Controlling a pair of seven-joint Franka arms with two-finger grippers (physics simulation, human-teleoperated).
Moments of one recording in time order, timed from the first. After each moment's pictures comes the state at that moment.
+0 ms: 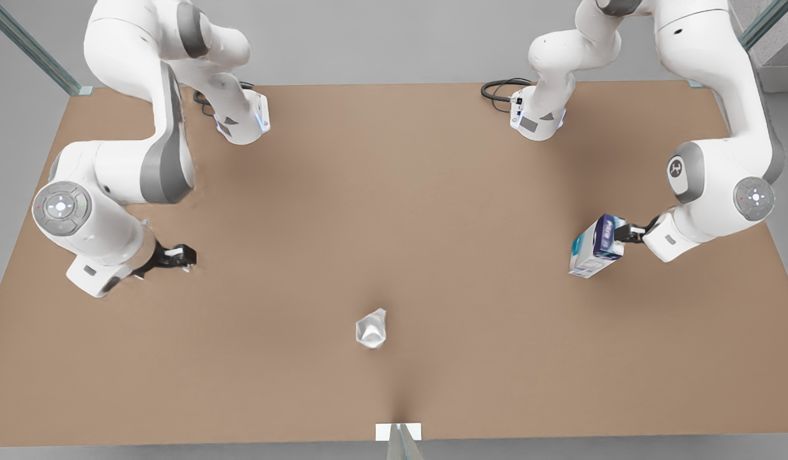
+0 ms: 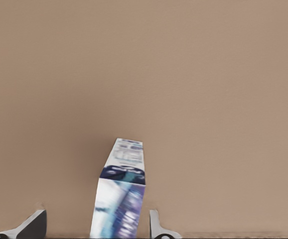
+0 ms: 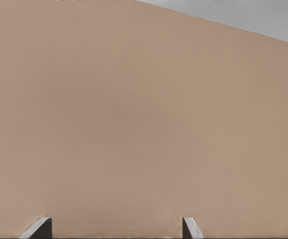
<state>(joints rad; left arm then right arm) 0.13 0.17 -0.05 -1.81 0.01 1.82 0.22 0.11 0.29 0.01 -1.31 -0.18 1.57 -0.09</state>
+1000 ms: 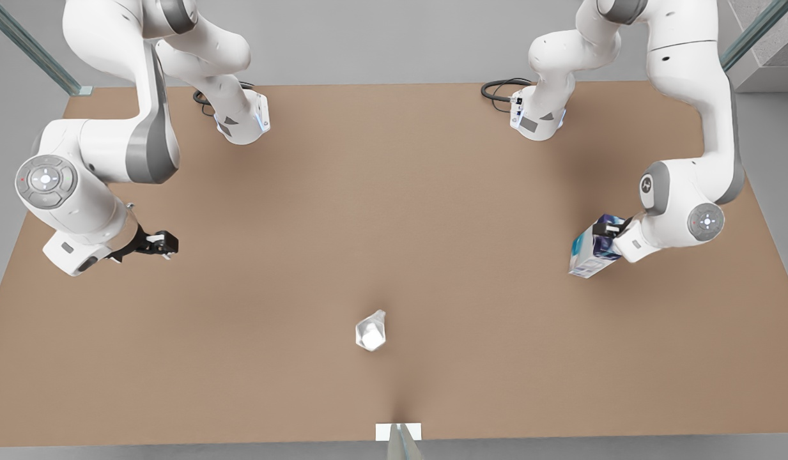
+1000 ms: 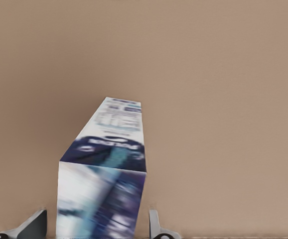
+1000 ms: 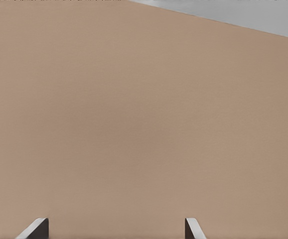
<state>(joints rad) 0.15 0.21 -0.05 -1.98 0.05 1.86 0.22 0.09 0.29 0.02 -1.33 -0.18 1.57 -0.01</state>
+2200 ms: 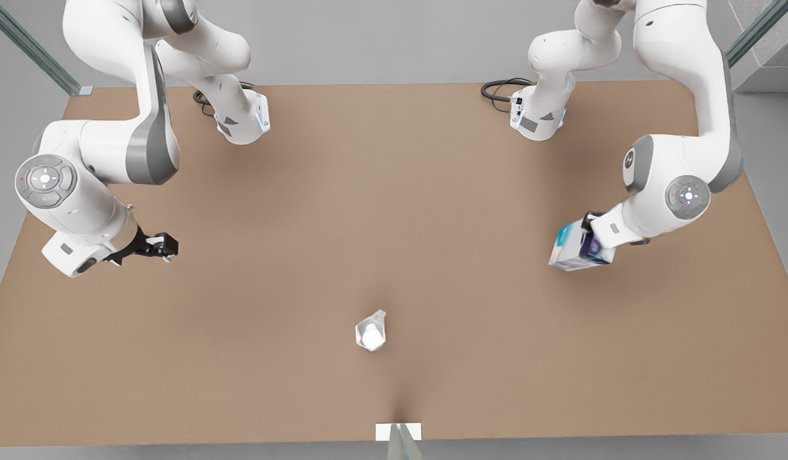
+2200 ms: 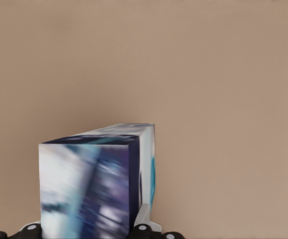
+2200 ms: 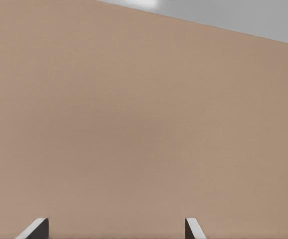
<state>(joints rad) 0.11 0.16 -0.21 -1.77 0.09 1.75 0.29 0.09 0.29 0.02 -1.34 -0.18 1.59 -0.01</state>
